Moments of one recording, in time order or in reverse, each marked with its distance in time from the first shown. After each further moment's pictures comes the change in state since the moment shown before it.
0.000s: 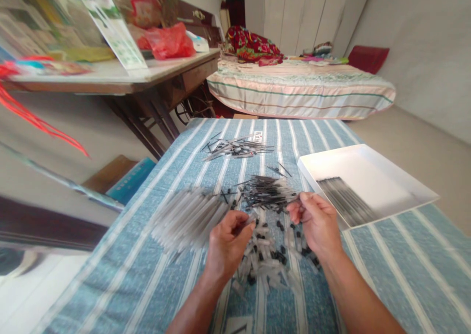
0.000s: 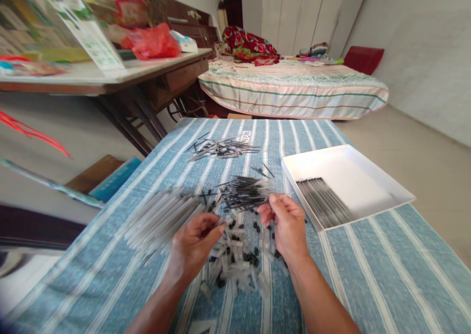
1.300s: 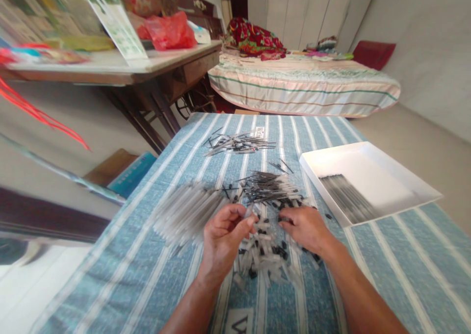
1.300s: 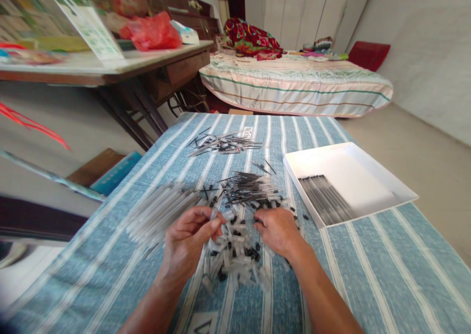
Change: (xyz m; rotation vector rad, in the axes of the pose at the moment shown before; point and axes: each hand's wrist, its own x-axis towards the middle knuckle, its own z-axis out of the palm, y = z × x) left_hand -0.005 0.012 -0.002 -0.536 -0.007 -0.115; right_hand 0.002 0.005 -0.016 -1.545 -0.591 -0.213
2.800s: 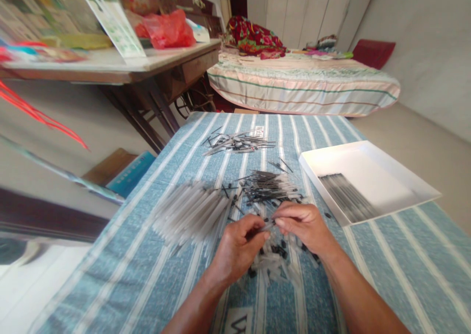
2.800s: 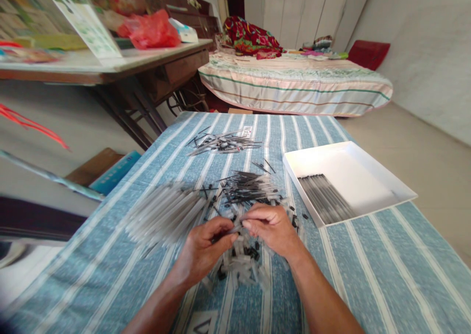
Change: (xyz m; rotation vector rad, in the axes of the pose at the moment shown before) left_hand -0.003 -0.014 0.000 0.682 -0.328 0.193; right_hand -0.004 -0.013 -0.004 1.132 0.088 -0.165
